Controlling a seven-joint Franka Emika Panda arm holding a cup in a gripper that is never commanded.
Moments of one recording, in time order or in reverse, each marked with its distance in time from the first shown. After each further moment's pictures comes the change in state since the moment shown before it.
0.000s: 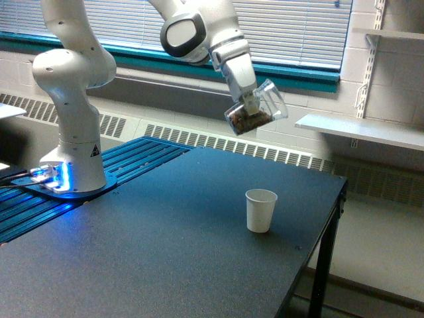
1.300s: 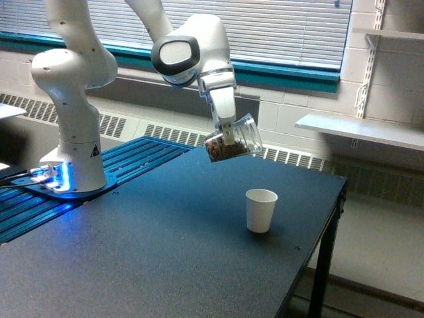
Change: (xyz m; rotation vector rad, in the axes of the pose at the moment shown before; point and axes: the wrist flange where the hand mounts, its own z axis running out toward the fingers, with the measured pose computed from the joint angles) arm -0.049 0.022 0.045 -0.126 -0.103 -0.014
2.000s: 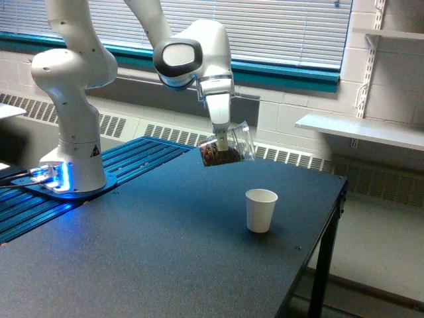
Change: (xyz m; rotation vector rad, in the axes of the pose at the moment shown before) arm -0.011 -0.004 0.012 -0.062 -0.043 0.037
